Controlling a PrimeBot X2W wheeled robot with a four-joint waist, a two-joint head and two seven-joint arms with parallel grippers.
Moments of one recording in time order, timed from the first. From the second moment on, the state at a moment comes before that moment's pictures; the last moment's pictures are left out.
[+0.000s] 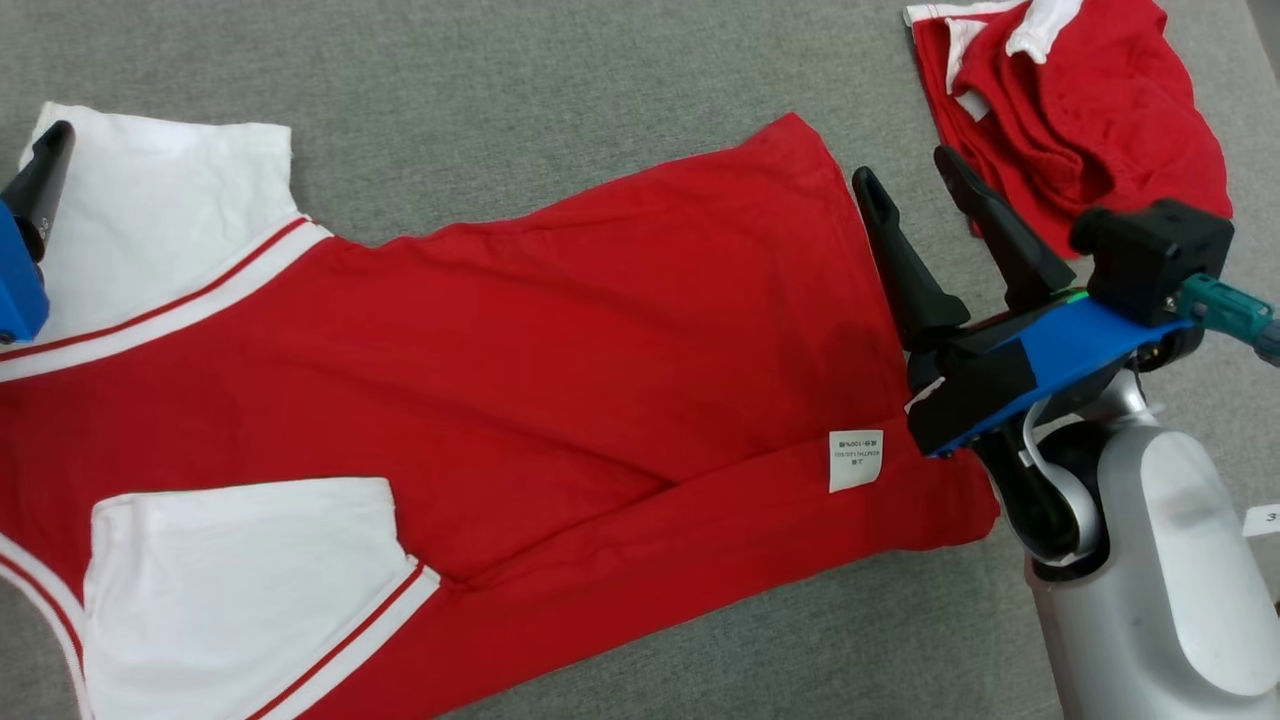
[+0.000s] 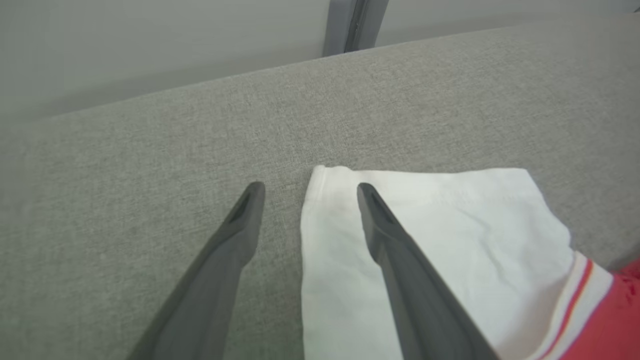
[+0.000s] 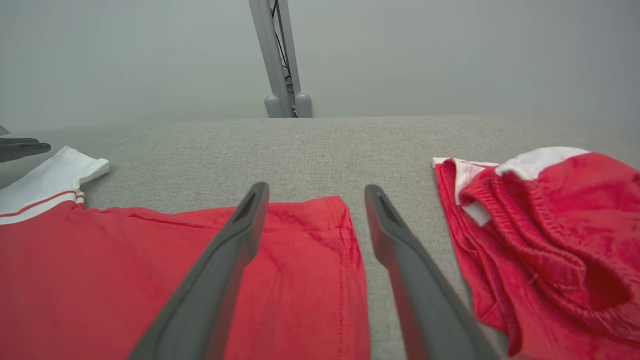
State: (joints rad) left arm -0.74 0.77 -0.37 0.22 -0.76 -0.02 0.56; right arm -0.48 -0.05 0.11 -0.01 0.30 0.13 0.22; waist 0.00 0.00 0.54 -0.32
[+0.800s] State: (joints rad) left arm -0.81 0.76 -0.42 0.26 -0.76 -0.05 0.63; right arm -0.59 -0.05 0.11 0.12 0.27 0.13 0.17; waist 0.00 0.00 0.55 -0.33
